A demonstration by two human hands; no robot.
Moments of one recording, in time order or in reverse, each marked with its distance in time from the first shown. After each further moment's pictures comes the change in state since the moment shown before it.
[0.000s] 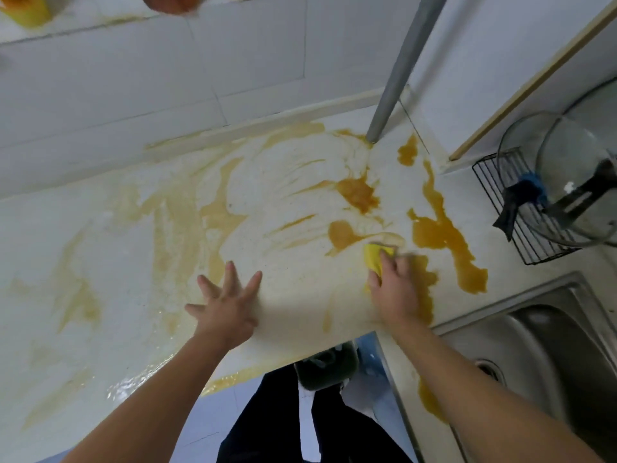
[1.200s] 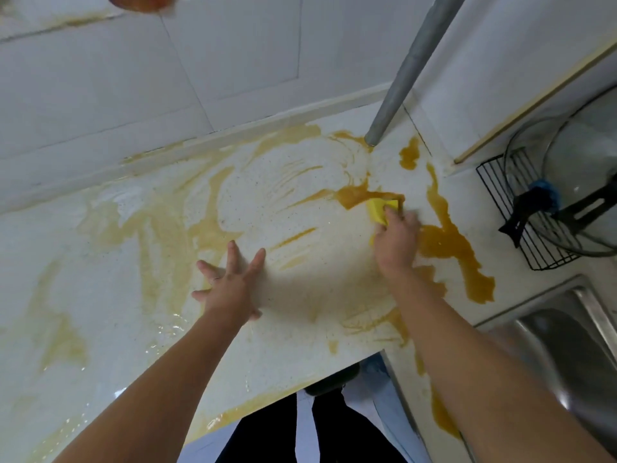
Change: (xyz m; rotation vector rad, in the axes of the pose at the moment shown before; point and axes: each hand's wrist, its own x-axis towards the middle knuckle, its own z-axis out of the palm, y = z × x) left_hand 0.068 0.014 -0.067 -0.077 -0.075 -0.018; right_hand 0.122 -0.047 -0.014 0.095 0.122 0.227
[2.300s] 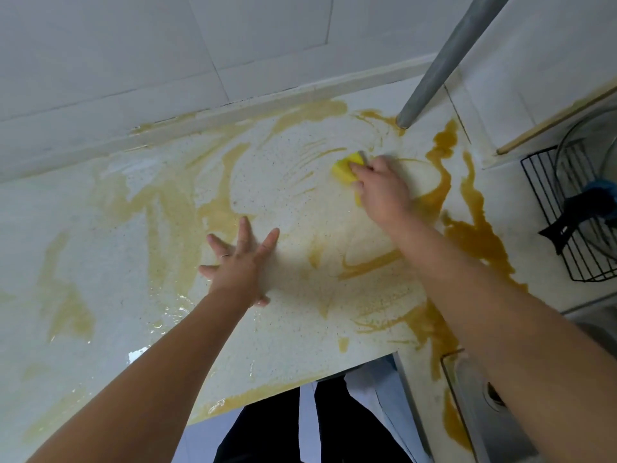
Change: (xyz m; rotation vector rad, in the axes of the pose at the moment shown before) left_hand 0.016 -0.004 -0.006 -0.005 -0.011 0.009; right_hand 0.050 -0.079 0.005 -0.241 -0.209 -0.571
